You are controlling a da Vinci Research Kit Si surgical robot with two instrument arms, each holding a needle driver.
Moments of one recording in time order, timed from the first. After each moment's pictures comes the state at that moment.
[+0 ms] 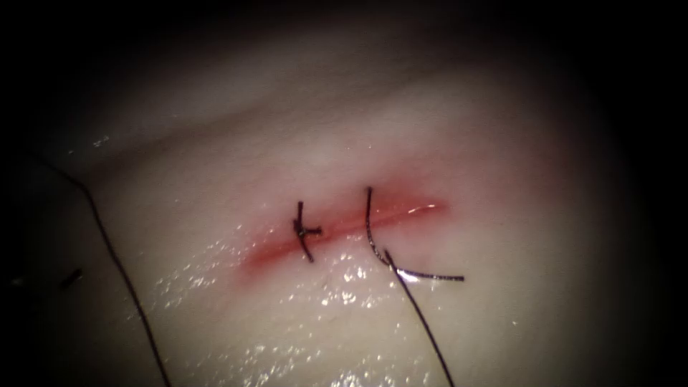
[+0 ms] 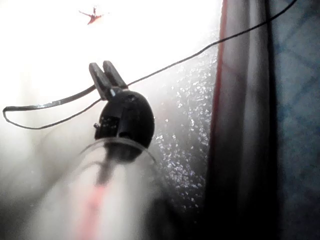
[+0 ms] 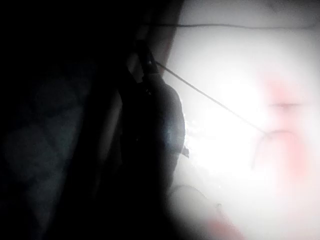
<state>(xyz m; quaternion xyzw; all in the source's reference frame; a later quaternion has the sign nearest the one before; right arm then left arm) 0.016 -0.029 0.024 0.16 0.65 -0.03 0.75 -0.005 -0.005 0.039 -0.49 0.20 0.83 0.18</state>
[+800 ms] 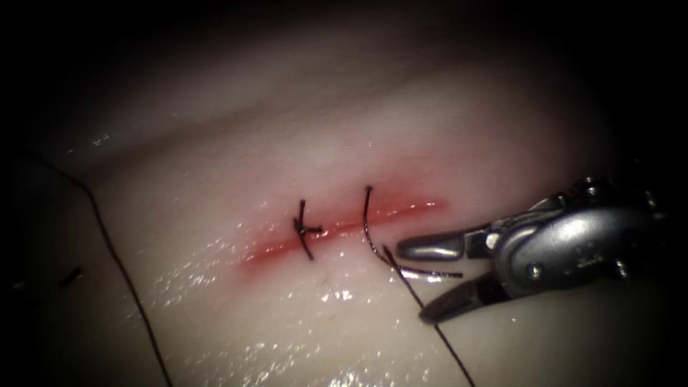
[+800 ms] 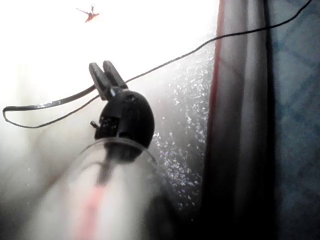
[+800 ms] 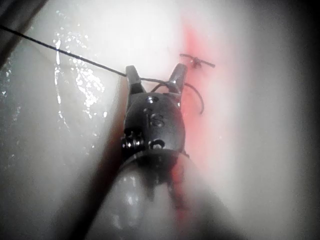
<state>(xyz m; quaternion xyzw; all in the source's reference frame) 0.020 -0.018 0.040 -0.03 0.62 -0.13 0.77 -0.005 -0.006 0.040 -0.49 0.20 0.83 0.19</state>
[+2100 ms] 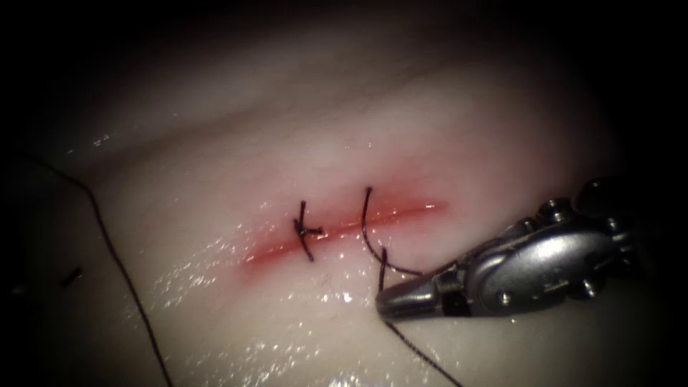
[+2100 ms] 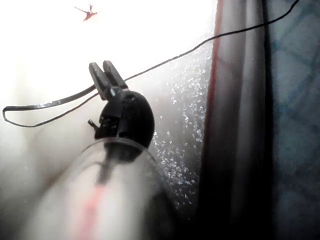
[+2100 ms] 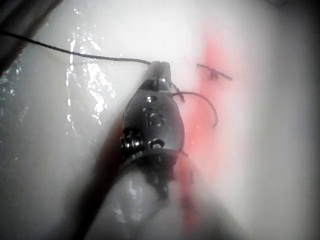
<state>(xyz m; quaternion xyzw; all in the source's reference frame) 0.022 -0.020 0.042 0.03 0.60 -0.18 0.78 -0.005 -0.006 0.039 -0.49 0.20 0.83 0.19</state>
